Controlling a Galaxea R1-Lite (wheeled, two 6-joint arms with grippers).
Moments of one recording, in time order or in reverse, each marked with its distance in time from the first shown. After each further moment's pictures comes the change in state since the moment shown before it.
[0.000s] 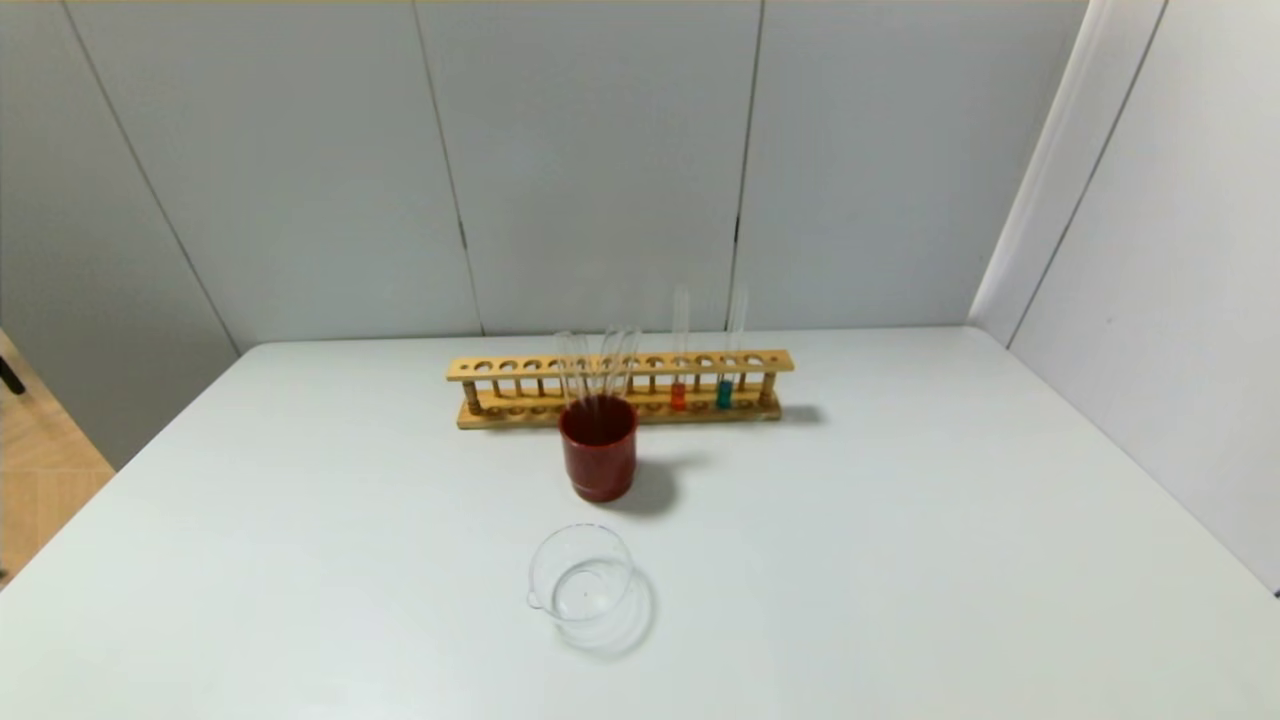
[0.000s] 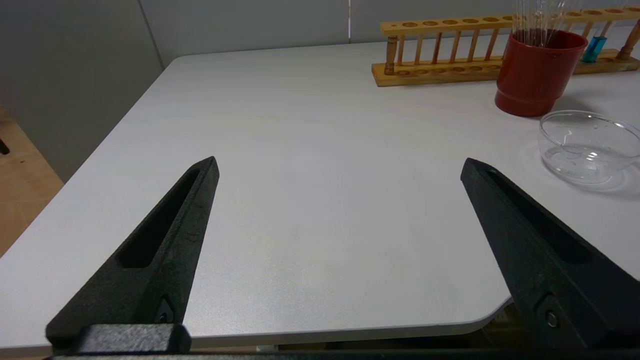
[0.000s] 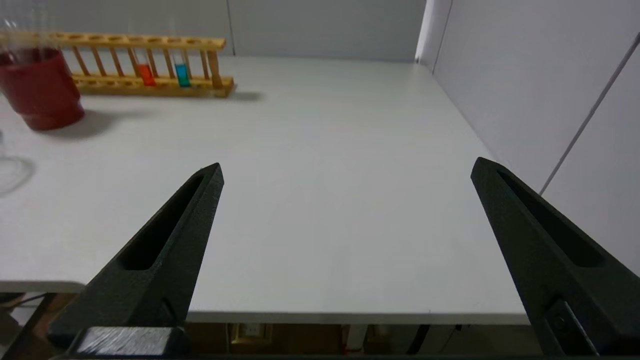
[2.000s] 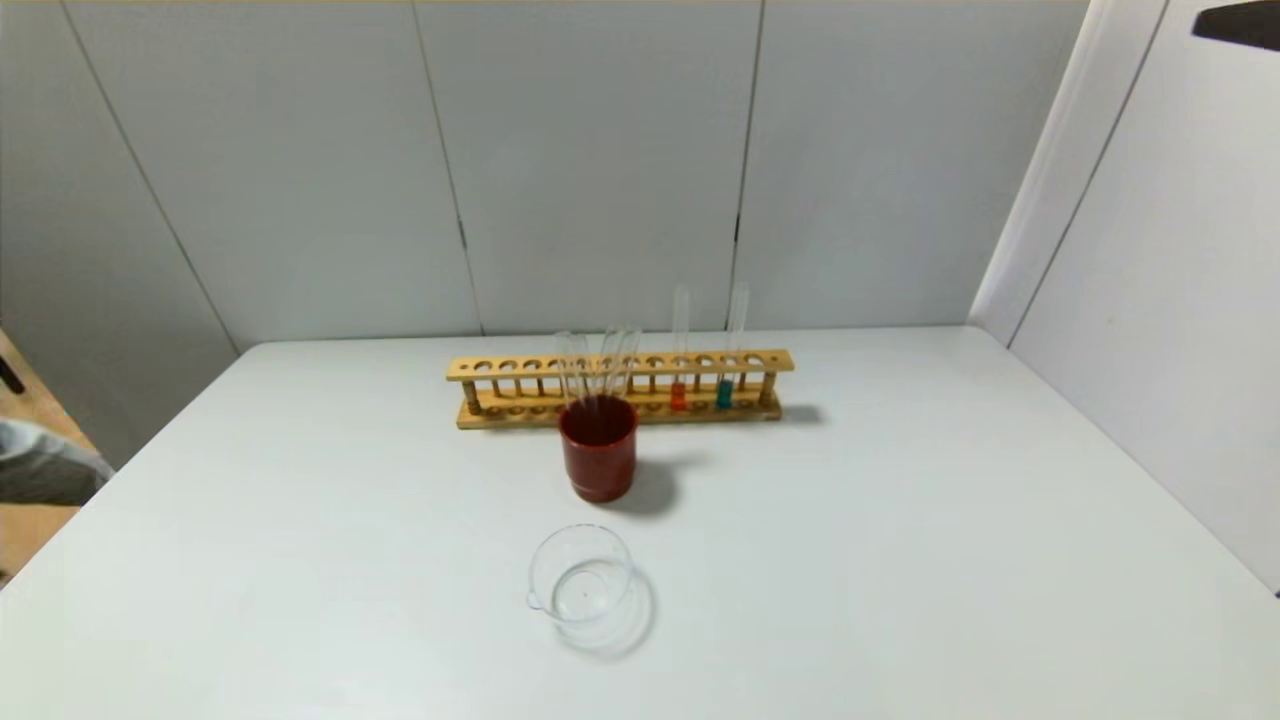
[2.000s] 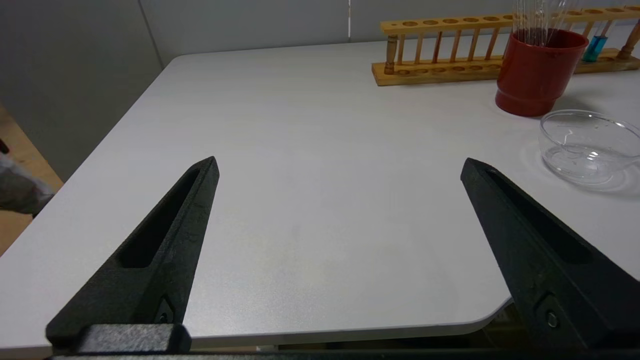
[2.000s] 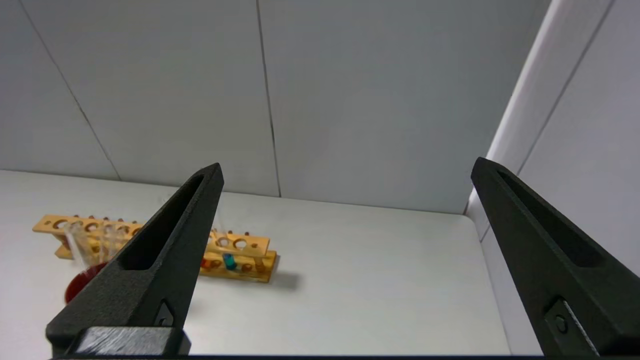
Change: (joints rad) left arm 0.000 0.000 0.000 0.000 0.000 0.000; right arm 0.018 1.309 -1.283 0.036 0.132 0.043
